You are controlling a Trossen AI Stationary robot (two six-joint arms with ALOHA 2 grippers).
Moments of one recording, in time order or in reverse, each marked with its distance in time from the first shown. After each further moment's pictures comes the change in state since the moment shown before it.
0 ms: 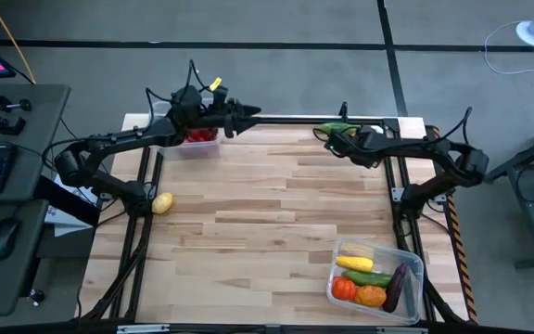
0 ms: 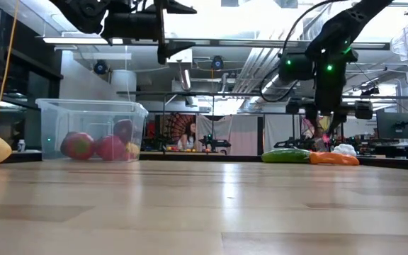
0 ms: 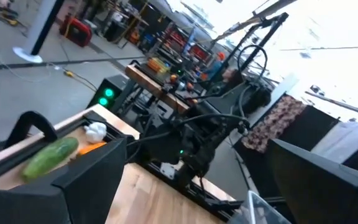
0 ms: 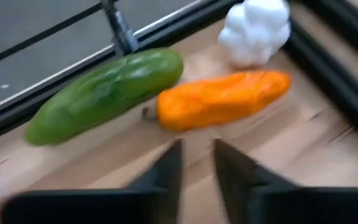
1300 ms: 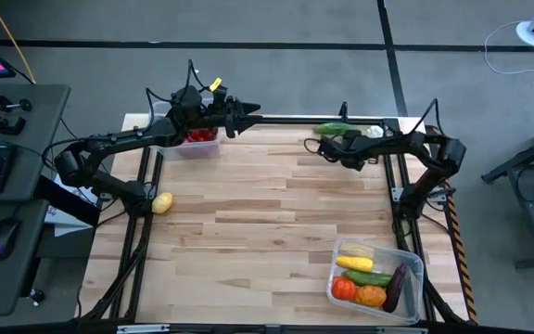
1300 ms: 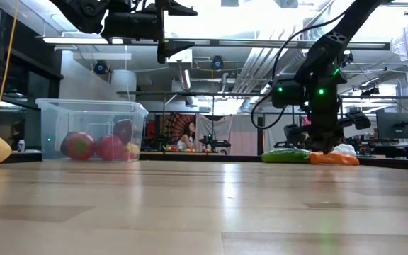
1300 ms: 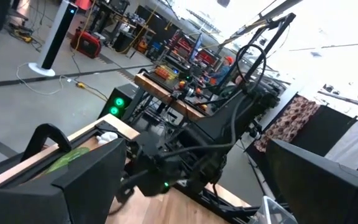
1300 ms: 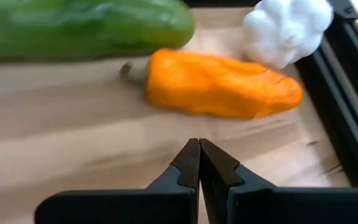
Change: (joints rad) left arm -0.004 0.000 0.001 0.006 -0.048 0.054; right arm -0.008 0.208 -0.001 0.060 0.036 -0.309
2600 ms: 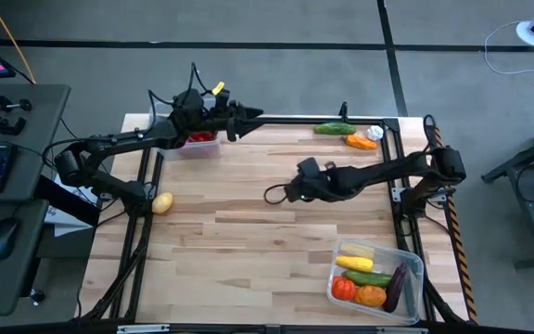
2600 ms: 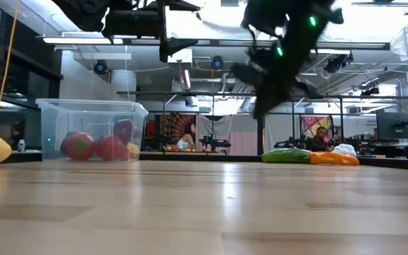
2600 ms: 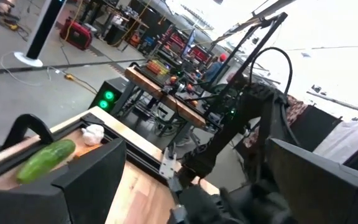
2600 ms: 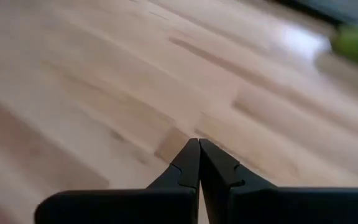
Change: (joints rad) left arm -0.041 0.000 0.000 0.002 -0.003 -0.043; right arm 0.549 -0.004 0.270 0.098 -0.109 -0.277
